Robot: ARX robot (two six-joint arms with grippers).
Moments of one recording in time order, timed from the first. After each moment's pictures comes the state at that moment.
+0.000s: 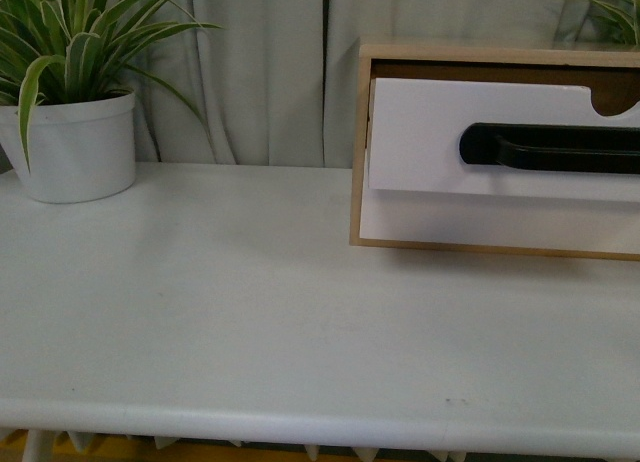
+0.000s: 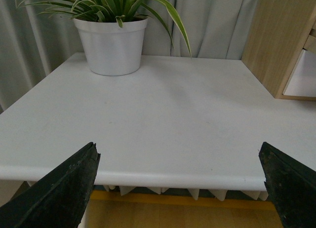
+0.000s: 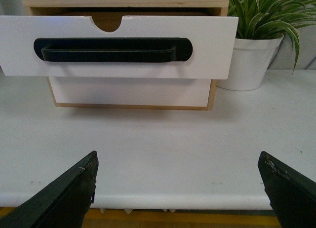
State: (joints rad) left arm 0.00 0.00 0.01 0.00 0.00 0.00; right arm 0.00 0.00 0.01 0.00 0.00 -0.01
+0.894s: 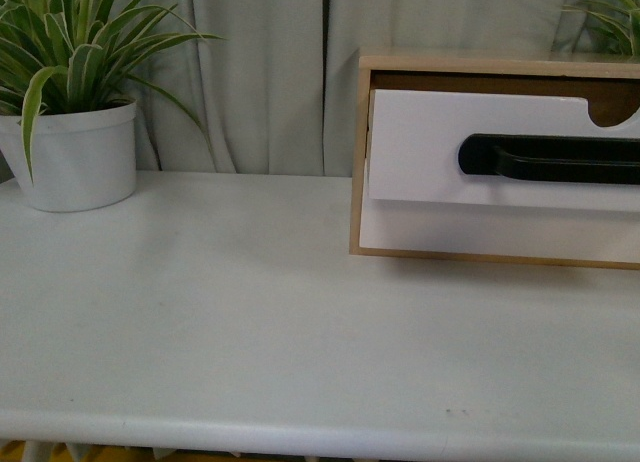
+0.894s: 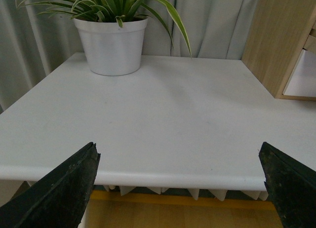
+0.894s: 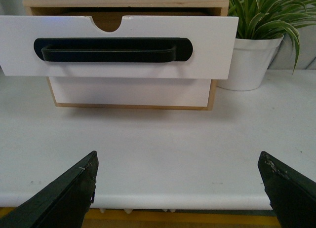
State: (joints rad) left arm 0.00 0.00 0.01 0.00 0.00 0.00; right arm 0.00 0.00 0.01 0.00 0.00 -0.01
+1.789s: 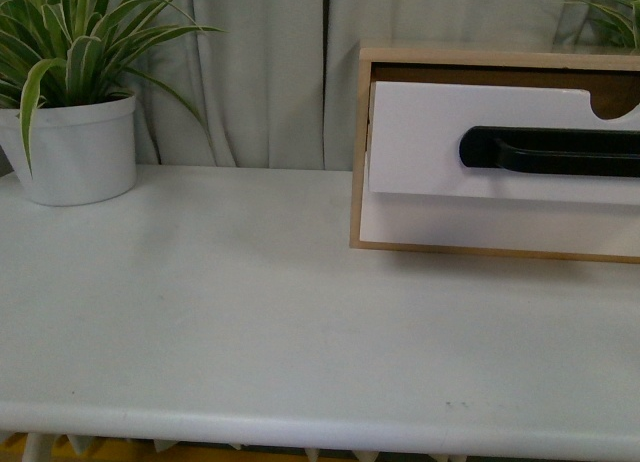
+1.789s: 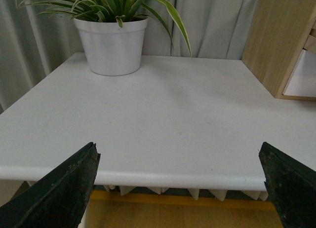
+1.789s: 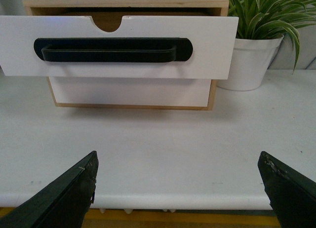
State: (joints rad) left arm 0.00 0.00 0.01 0.00 0.00 0.00; right arm 0.00 0.00 0.01 0.00 0.00 -0.01
